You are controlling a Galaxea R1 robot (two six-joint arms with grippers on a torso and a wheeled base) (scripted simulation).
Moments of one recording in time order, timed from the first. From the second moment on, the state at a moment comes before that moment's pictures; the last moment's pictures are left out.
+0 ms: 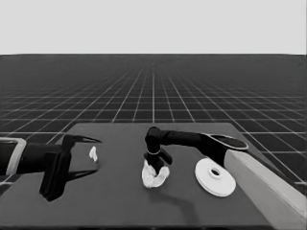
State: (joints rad) left arm -0.34 1.75 -0.42 0.31 0.68 0.35; right arm -0.11 3.08 -1.75 -0.28 -1.51 2.25
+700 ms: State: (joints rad) left arm -0.34 1.75 -0.42 0.31 0.68 0.35; right arm -0.11 3.08 -1.75 -0.28 -1.51 2.38
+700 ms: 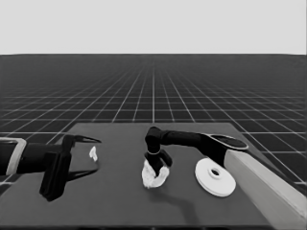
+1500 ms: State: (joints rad) left arm -0.34 1.75 -0.42 0.31 0.68 0.35; right arm 0.03 3.06 -1.68 -0.16 -1.54 1.40
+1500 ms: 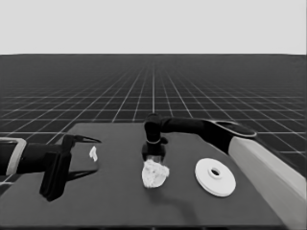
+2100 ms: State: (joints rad) left arm -0.34 1.75 -0.42 0.31 0.68 0.35; right arm -0.35 1.77 -0.39 -0.69 -1.18 0.32
